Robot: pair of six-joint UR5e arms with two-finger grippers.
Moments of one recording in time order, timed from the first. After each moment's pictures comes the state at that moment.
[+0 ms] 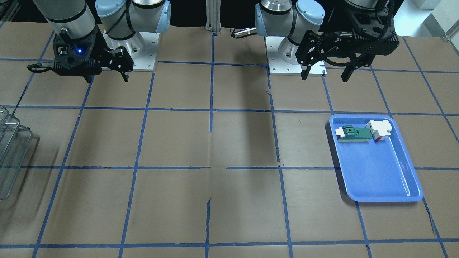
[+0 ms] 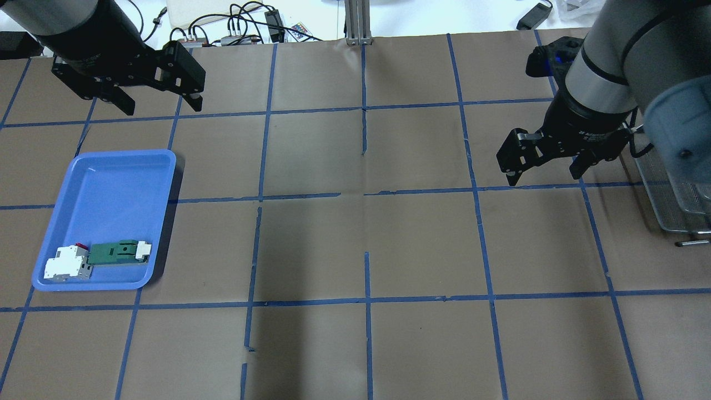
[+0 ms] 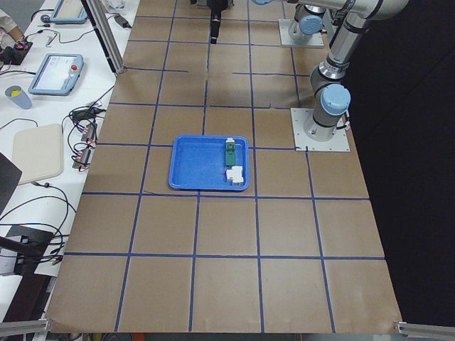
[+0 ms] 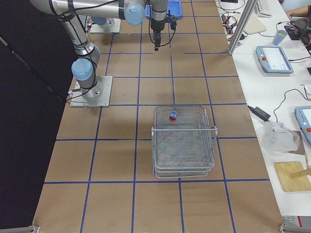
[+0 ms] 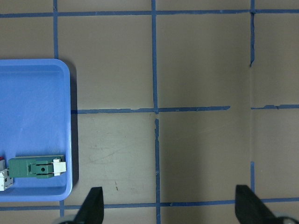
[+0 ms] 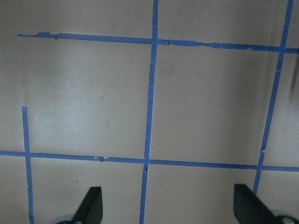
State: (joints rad) left arm -1.54 -1.52 -1.49 -1.59 1.54 0.03; right arm 1.53 -1.70 1.76 -1.57 -1.57 -0.12
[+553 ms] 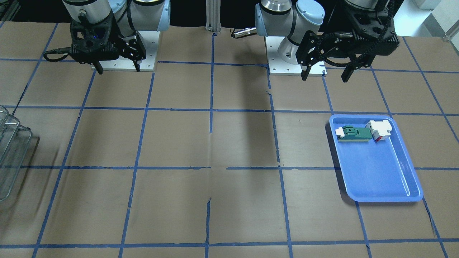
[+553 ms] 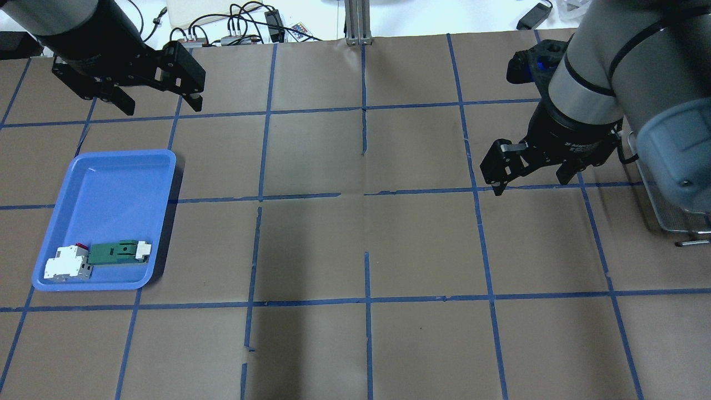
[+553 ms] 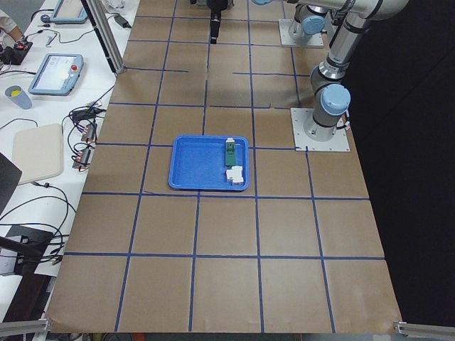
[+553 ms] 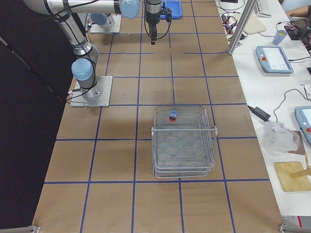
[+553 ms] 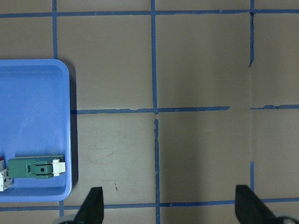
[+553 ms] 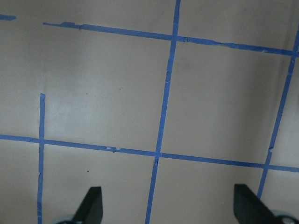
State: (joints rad) left arm -1.54 -1.52 -1.49 -1.59 1.55 0.03; right arm 1.60 -1.73 1.75 -1.55 -1.58 -0.10
